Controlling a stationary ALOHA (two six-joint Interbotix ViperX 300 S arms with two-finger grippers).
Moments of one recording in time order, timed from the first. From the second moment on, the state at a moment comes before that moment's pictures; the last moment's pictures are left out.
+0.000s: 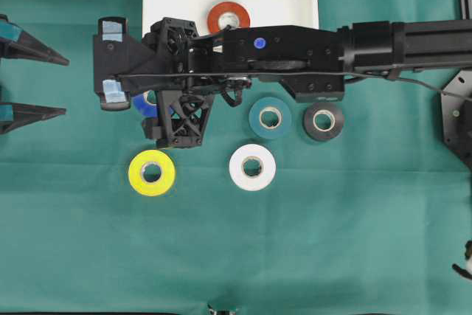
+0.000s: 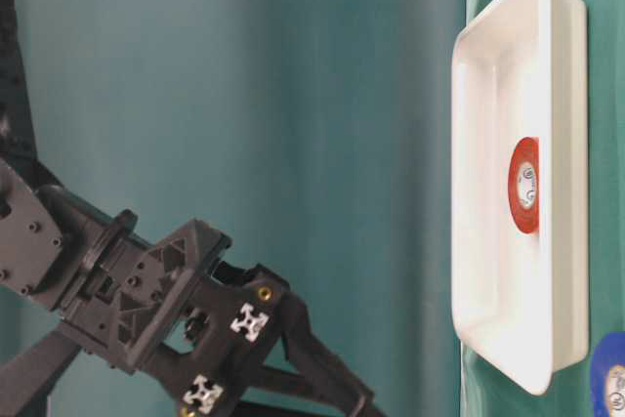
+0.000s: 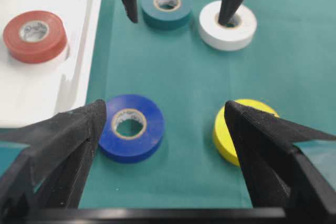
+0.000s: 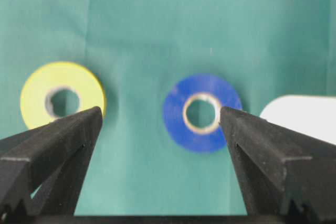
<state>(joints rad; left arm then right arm) 0.00 -1.05 1.22 0.00 0.19 -0.04 0.00 0.34 -0.23 -0.01 0.85 0.11</state>
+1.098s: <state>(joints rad) 0.02 -1.05 1.22 0.00 0.18 -0.04 0.00 0.41 -0.33 -0.04 1.03 0.11</state>
